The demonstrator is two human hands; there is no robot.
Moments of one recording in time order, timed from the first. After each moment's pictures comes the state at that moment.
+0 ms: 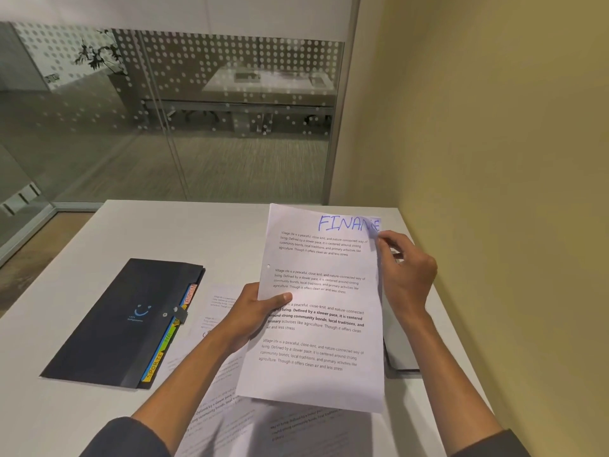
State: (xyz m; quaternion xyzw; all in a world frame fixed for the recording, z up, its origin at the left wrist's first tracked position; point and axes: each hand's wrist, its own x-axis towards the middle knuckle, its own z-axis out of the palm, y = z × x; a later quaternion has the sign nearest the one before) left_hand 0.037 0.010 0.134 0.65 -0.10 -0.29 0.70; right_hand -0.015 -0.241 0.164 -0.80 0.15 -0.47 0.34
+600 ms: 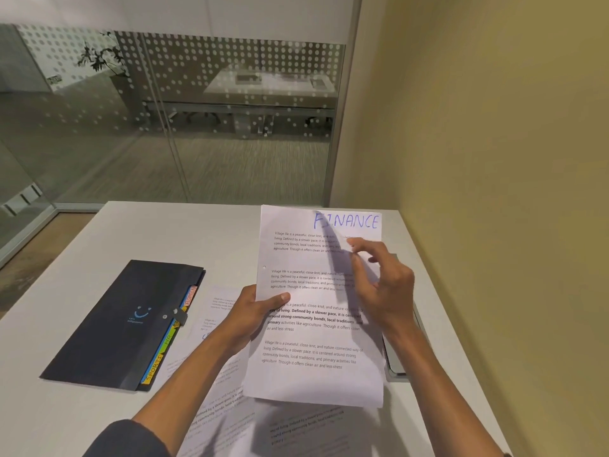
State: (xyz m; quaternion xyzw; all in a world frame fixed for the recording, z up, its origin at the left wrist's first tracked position) left_hand 0.036 0.009 0.138 0.63 -0.08 -0.28 0.72; right_hand -0.028 -0.206 0.175 -0.84 -0.03 -0.47 0.29
